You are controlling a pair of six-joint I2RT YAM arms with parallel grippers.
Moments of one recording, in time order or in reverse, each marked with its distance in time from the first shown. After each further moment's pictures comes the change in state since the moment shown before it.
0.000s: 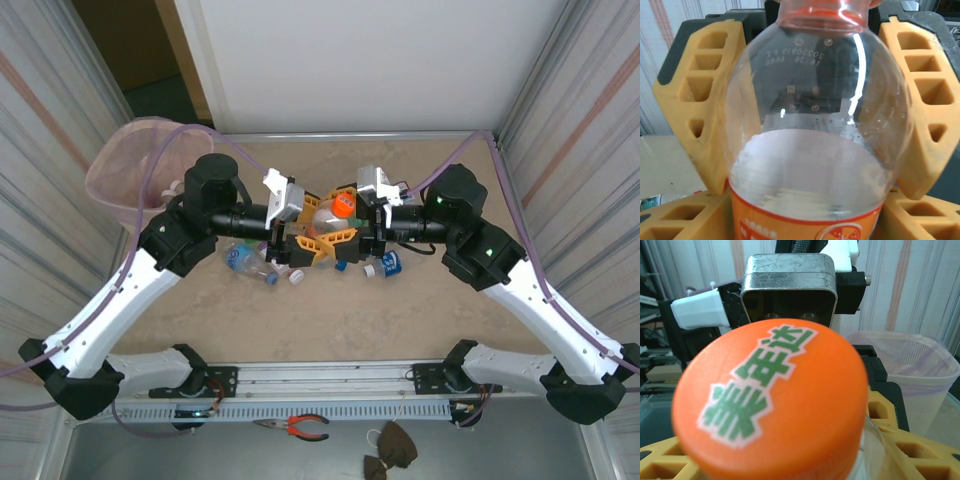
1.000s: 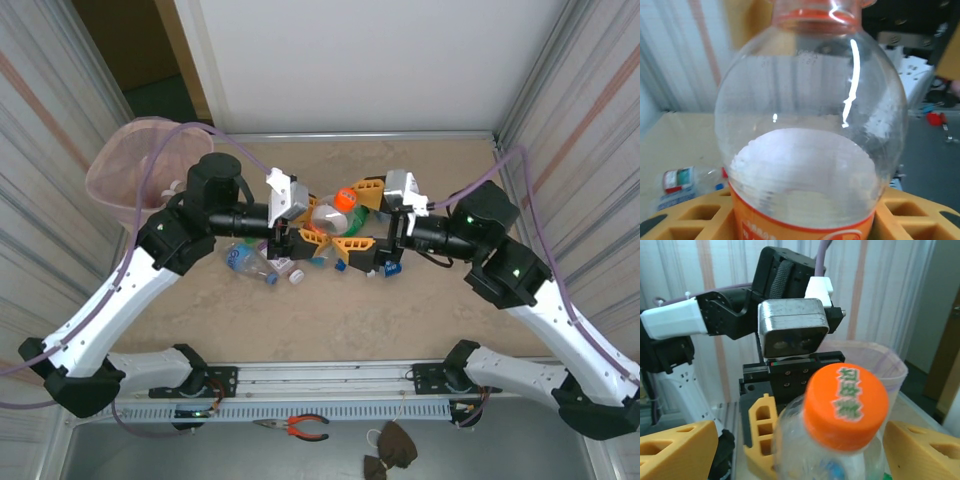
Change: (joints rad) left arm -0.006 0.011 0.053 -0.121 -0.187 0.064; right arm 0.013 -0.140 -0.046 -0.023 0.199 -0.006
